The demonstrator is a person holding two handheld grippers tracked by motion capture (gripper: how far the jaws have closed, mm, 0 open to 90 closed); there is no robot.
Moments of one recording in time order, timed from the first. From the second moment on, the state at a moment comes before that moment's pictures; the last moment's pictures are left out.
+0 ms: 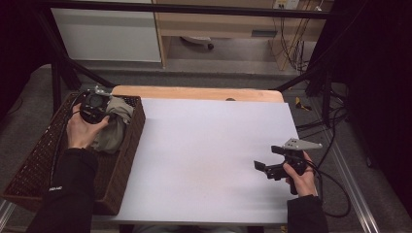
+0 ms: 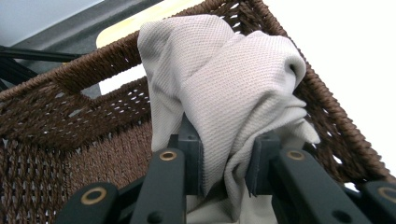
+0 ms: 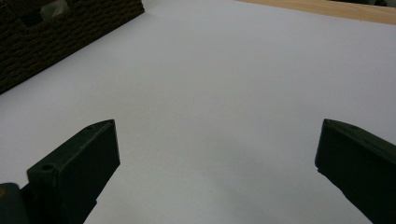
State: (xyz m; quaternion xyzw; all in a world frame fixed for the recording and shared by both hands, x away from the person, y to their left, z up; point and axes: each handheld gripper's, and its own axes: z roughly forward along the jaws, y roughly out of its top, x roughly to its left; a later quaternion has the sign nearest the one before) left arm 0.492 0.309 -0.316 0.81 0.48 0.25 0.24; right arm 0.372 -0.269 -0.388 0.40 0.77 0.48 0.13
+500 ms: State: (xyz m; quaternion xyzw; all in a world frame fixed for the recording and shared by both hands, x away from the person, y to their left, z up) left arm 0.482 0.312 -0.306 0.81 0.47 0.25 0.24; right arm 0.372 -0.269 -0.388 0.40 0.77 0.48 0.13
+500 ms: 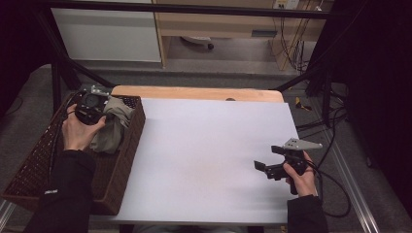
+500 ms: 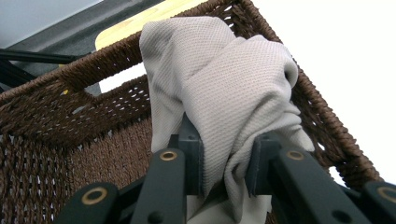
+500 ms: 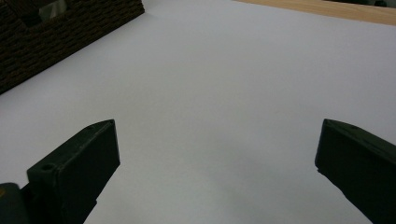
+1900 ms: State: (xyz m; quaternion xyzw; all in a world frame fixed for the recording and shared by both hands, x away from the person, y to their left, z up) left arm 0.458 0.325 -0.277 0.81 0.46 0.24 0.26; right arm 0.372 -0.268 -0.388 0.40 0.77 0.48 0.13
